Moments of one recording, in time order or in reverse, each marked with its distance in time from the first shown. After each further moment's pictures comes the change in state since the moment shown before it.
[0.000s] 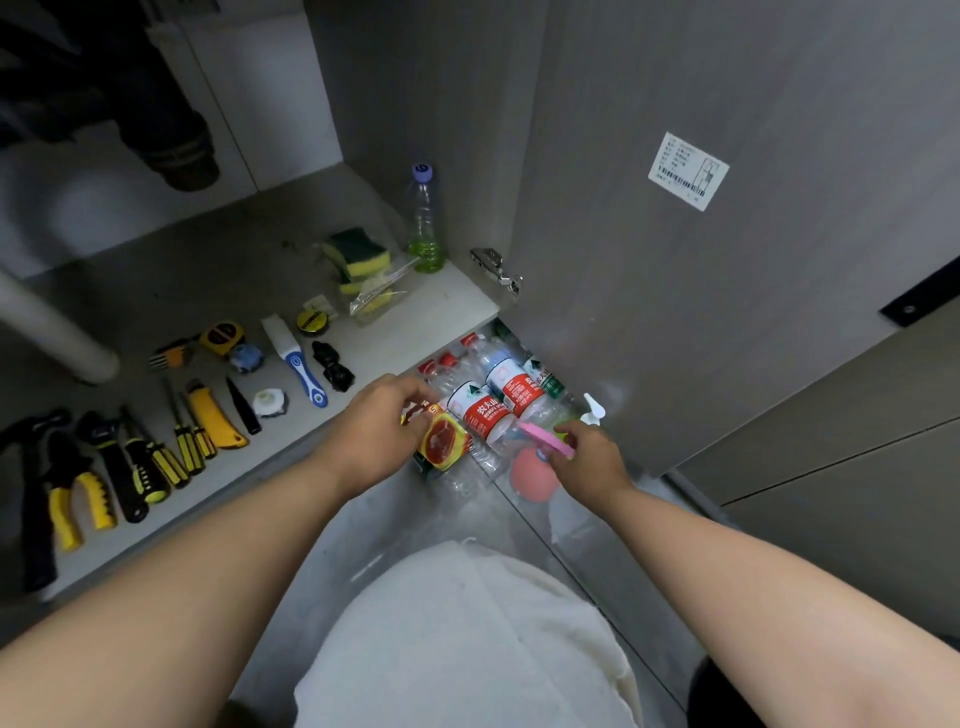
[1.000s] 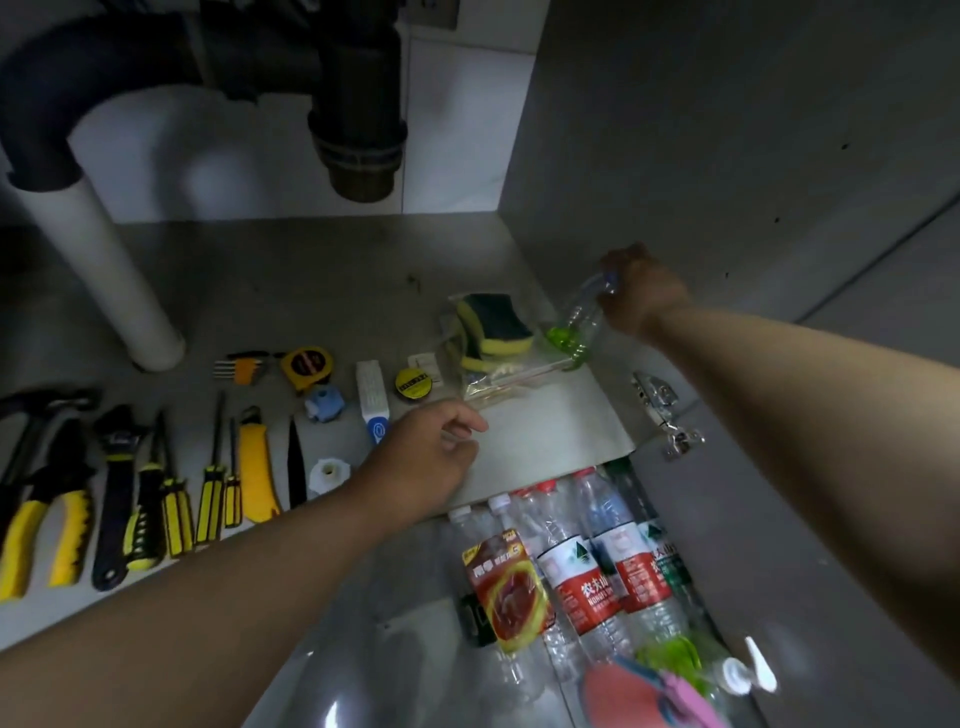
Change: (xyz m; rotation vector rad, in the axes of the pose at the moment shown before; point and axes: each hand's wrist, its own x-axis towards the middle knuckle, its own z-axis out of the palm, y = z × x) left_hand 0.112 -0.110 -0.039 -0.521 0.231 -0.142; right_hand 0.271 -0.322 -0.022 -0.643 0.141 -0.584
